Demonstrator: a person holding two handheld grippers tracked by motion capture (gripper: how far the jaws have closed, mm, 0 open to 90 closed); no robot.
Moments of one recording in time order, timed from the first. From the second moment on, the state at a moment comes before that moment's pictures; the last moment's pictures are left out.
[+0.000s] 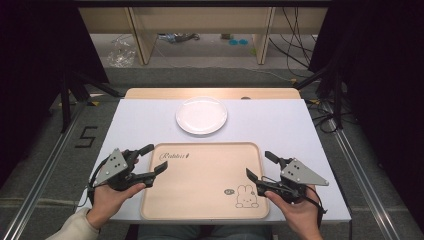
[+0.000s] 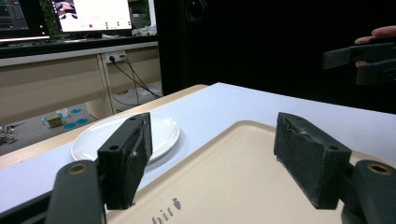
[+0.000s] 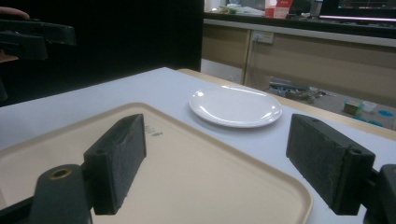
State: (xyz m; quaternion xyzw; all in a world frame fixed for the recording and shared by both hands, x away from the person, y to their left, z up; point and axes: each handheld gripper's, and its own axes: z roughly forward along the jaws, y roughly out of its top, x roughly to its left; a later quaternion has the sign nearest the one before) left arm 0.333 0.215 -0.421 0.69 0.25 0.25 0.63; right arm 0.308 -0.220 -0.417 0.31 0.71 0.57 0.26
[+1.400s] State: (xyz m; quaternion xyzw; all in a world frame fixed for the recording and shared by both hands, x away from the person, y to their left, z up) left arm 0.470 0.130 -0.439 0.79 0.23 0.27 0.51; right arm 0.309 -0.220 -0.418 0.32 0.72 0.56 0.26
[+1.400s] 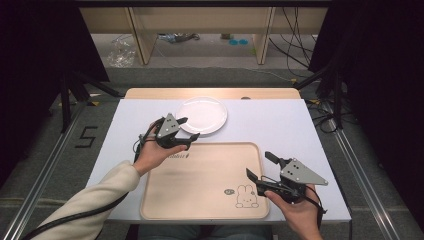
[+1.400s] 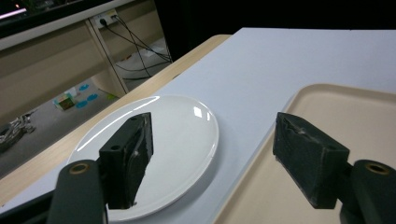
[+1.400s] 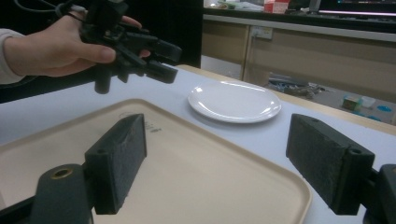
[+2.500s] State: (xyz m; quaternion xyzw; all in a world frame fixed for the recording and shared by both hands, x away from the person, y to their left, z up) left arm 0.527 0.088 -0.480 0.89 0.18 0.27 0.33; right arm 0.311 -0.221 -0.420 0.32 0.71 0.57 0.26
